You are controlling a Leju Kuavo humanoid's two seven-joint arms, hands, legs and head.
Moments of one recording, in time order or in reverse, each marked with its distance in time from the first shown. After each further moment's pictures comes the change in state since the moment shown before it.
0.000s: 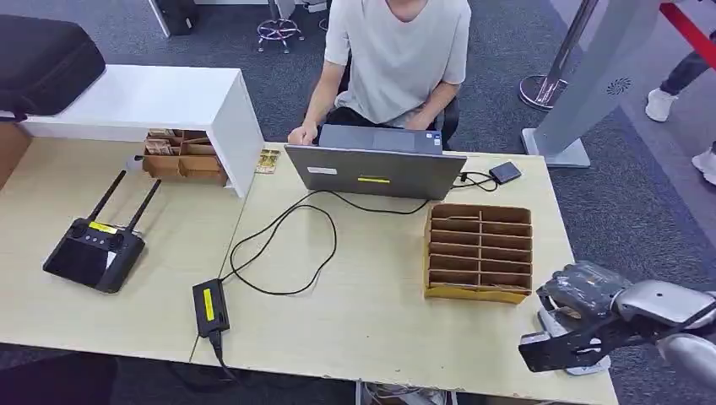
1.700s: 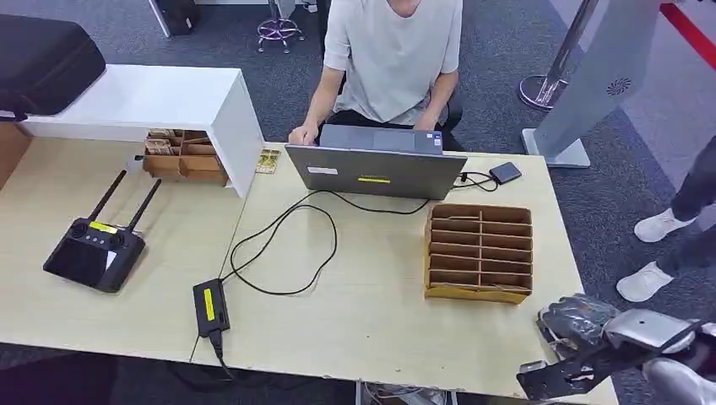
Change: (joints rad) left arm 0.000 0.000 0.000 0.000 0.009 -0.003 -0.003; right arm 0.237 0.037 -0.152 0.061 0.125 0.074 -0.043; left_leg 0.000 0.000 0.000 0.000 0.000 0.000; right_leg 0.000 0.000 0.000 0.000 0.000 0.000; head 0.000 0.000
